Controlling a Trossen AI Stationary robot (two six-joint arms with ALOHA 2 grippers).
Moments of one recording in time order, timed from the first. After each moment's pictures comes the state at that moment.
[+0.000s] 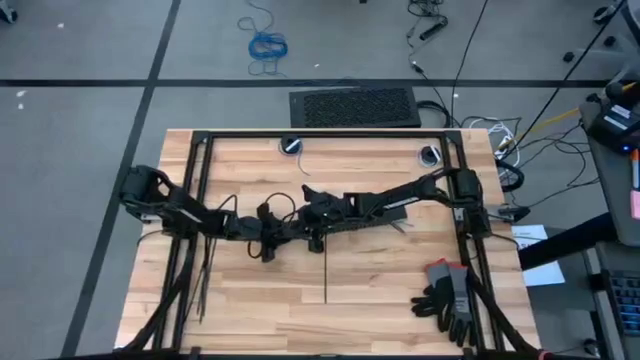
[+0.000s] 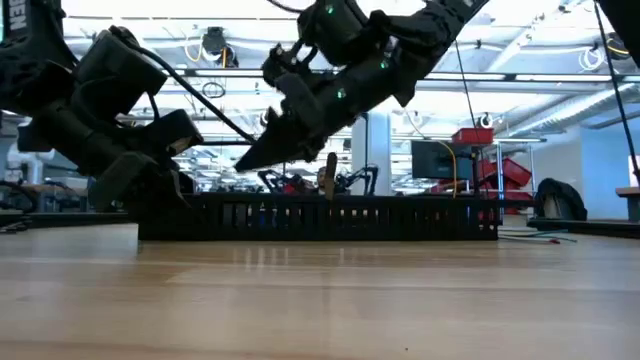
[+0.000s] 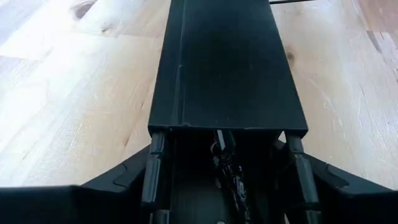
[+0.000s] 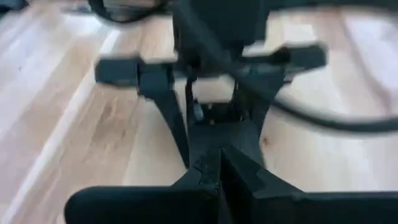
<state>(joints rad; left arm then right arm) -0.14 1.66 0.24 0.74 -0.22 -0.20 -0.01 2.06 1.26 0.21 -0.08 -0.03</state>
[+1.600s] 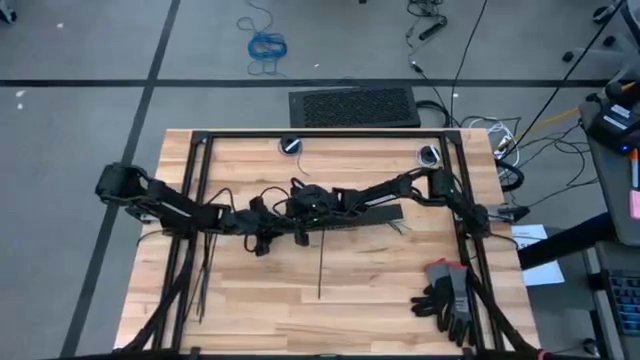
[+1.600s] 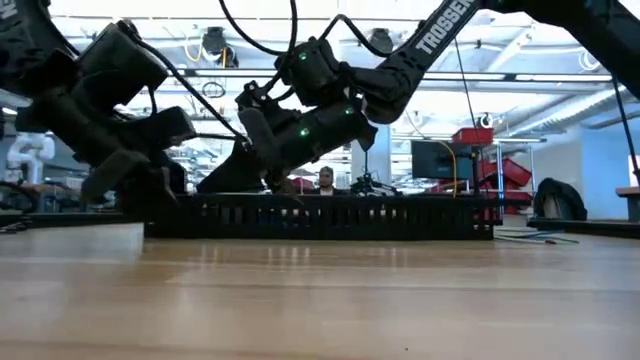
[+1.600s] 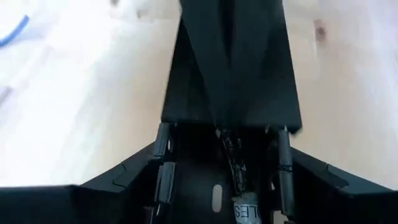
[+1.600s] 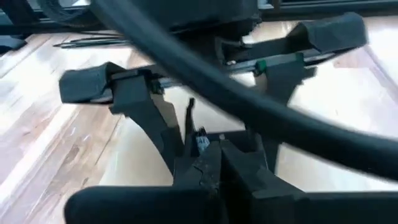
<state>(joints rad) -0.08 1.41 0.23 0.51 -0.24 -0.12 -0.07 2.25 1.39 0.41 -0.23 0.02</state>
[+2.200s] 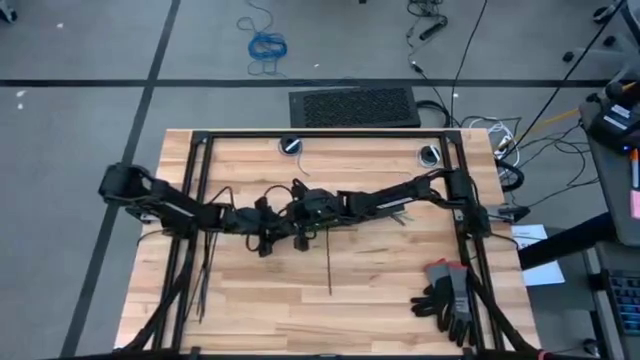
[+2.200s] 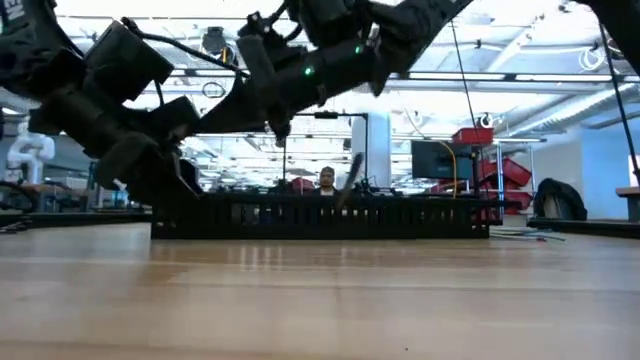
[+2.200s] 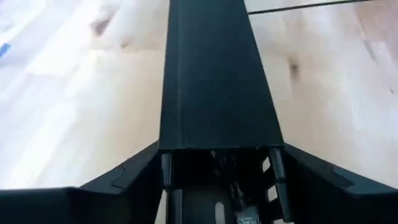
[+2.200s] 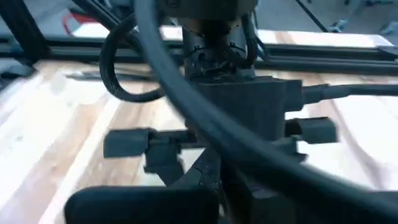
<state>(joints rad) -0.05 1.47 0.26 0.55 -0.12 -0.14 0.00 2.07 1.39 0.27 -0.03 -0.02</state>
